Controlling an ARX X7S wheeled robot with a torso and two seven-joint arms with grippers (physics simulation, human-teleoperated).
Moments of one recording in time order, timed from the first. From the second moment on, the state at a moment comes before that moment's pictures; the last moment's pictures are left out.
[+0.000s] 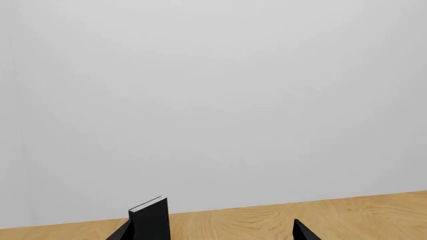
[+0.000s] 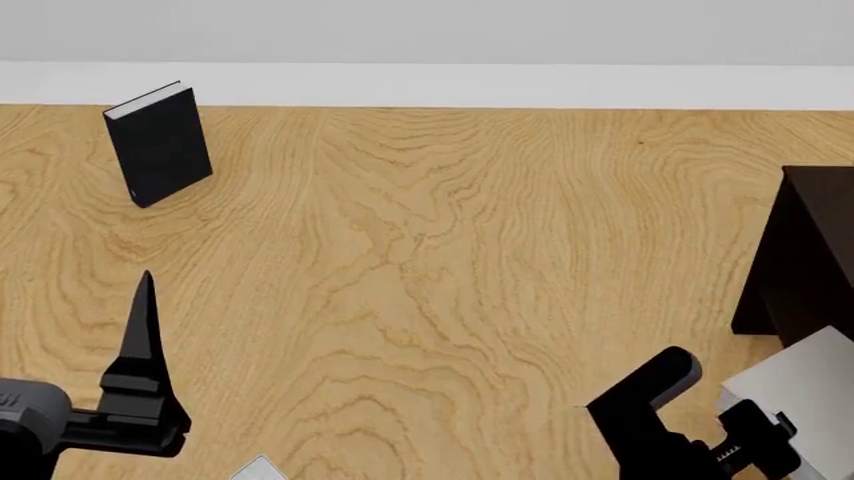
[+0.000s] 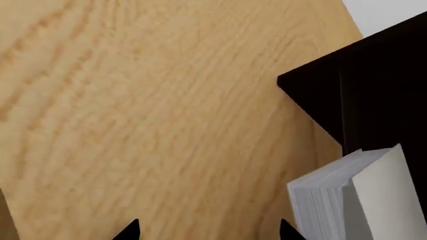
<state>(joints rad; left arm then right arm) -0.18 -0.13 0.09 0.73 -0.06 -0.61 -0.09 0.73 0.21 -0.29 0.78 -0.48 0.66 -0.14</state>
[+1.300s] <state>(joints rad) -0.19 -0.18 0.12 0.74 -0.11 -0.61 -0.15 1.07 0.24 -0.41 1.30 -0.14 0.45 -0.03</state>
